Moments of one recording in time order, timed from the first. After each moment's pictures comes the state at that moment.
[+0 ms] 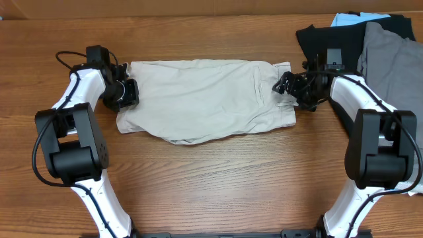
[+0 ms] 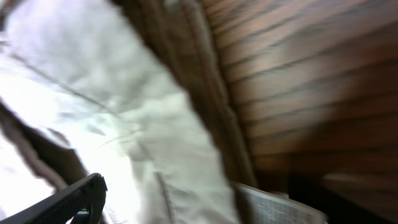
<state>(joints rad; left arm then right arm) 0.16 2.16 1.53 -0.78 0.29 -0.03 -0.05 2.04 1.35 -0.58 -0.45 0.36</state>
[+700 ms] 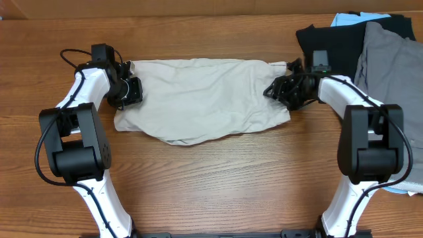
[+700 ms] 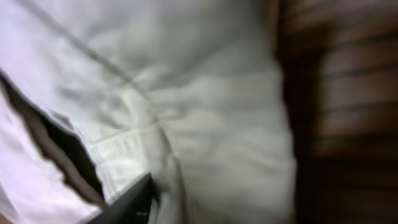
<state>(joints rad) 0.13 2.16 1.53 -0.75 0.28 -0.06 0.03 2.09 1.35 -0.52 -0.55 0.35</state>
